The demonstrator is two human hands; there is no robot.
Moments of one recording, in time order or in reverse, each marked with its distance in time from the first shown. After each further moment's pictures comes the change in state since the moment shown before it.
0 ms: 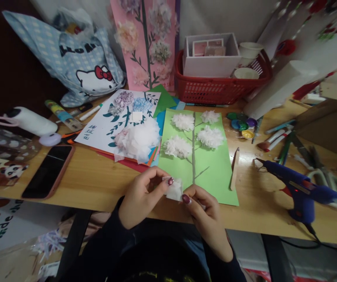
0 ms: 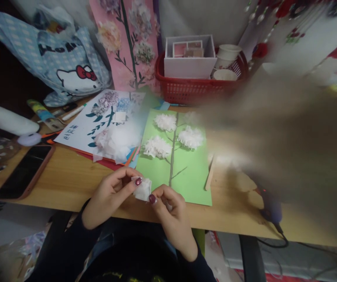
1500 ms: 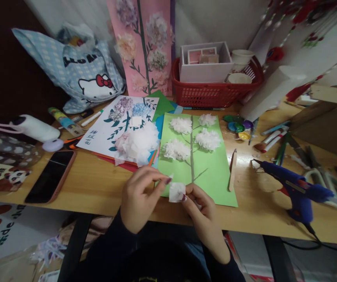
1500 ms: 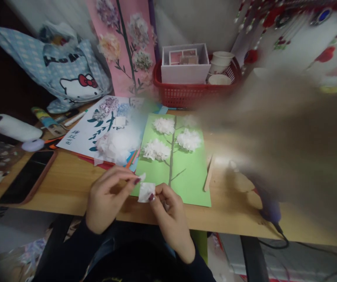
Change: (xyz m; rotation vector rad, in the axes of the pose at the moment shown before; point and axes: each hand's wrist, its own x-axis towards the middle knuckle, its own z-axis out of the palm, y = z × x) left_hand 0.000 -0.005 0.002 0.394 0.344 0.542; right_hand 0.004 -0.004 0.006 -0.035 0.033 -0.084
